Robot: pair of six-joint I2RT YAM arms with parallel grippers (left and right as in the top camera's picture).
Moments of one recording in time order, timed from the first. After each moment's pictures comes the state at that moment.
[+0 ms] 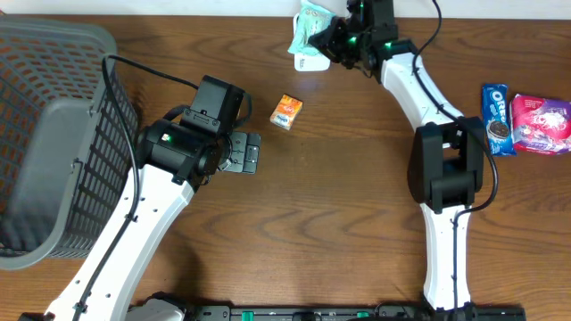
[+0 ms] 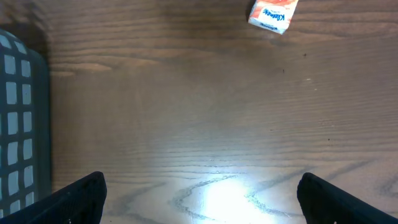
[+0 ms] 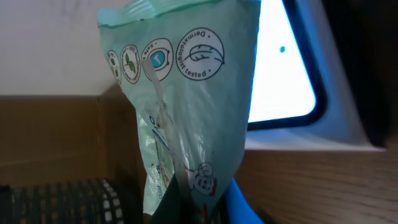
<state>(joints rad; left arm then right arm) -0.41 1.39 1.37 -1.12 -0.14 -0.23 0.20 2.42 2.06 -0.35 -0.61 0.81</state>
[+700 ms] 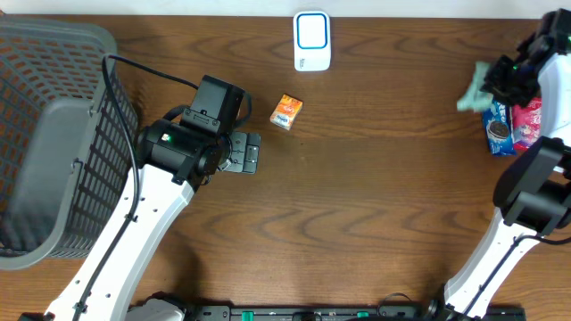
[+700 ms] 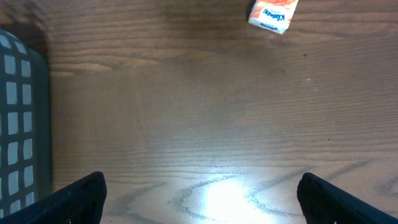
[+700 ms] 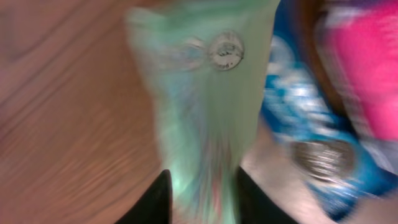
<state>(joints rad) -0.41 1.39 1.37 -1.12 -0.14 -0.23 -0.37 2.27 2.10 -1.13 -0.14 0.30</state>
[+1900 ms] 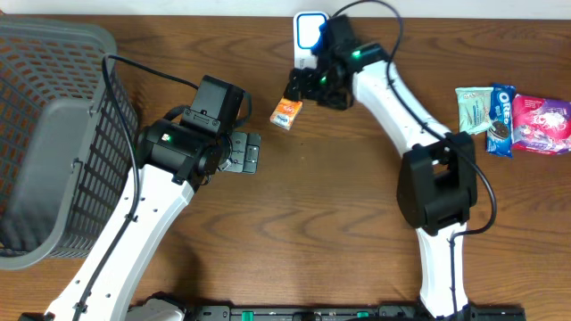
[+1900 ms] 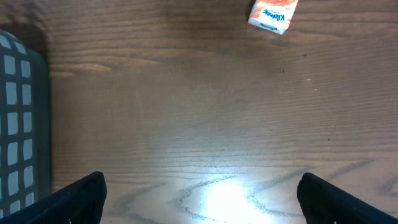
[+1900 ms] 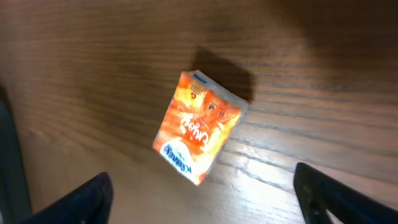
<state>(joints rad) -0.41 1.39 1.37 -1.12 -0.14 -0.23 0.40 2.27 1.93 -0.82 -0.32 0.54</state>
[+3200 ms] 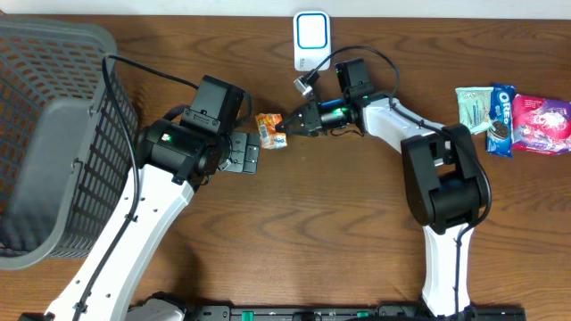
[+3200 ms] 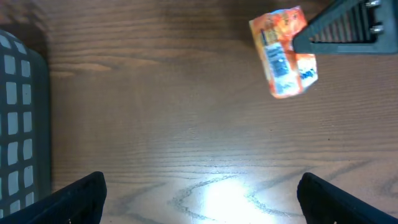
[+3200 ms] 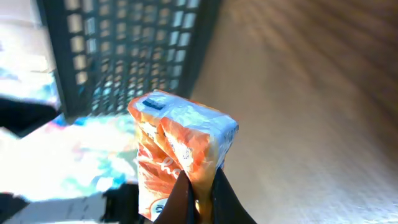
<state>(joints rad) -0.41 1.39 1.37 -1.12 -0.14 -0.23 0.32 2.25 1.49 -0.23 -1.33 0.33</state>
